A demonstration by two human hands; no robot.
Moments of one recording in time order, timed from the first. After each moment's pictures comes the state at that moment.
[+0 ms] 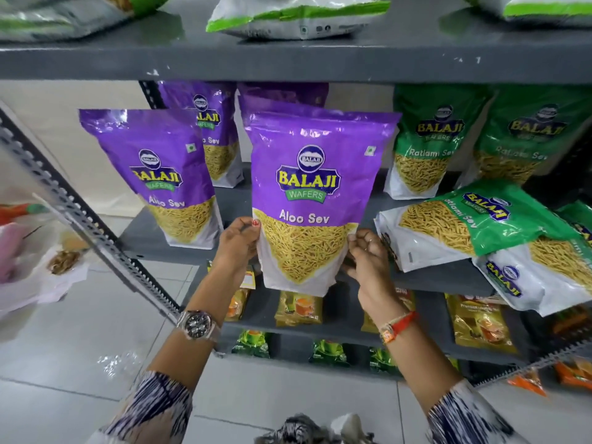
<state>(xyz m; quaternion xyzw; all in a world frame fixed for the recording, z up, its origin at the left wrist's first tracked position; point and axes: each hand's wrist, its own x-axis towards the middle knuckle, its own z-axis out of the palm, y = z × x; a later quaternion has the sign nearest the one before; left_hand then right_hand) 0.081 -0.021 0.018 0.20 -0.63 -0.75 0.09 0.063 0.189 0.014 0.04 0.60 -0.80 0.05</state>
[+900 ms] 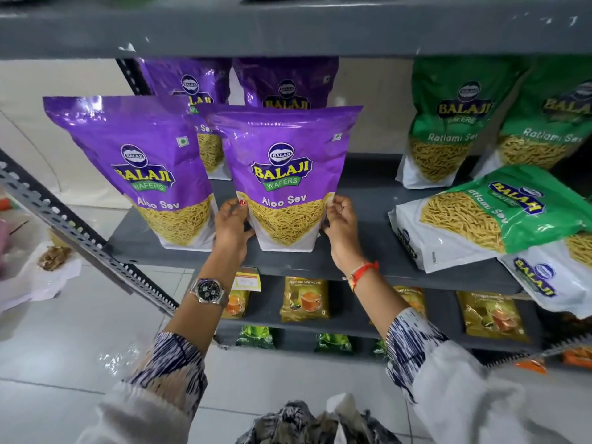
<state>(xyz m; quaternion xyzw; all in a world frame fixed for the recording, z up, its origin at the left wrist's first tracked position) 0.014 -0.058 -0.003 0.29 -0.56 -0.77 0.14 -0.015 0.113 -0.010 0.03 0.62 -0.78 0.06</state>
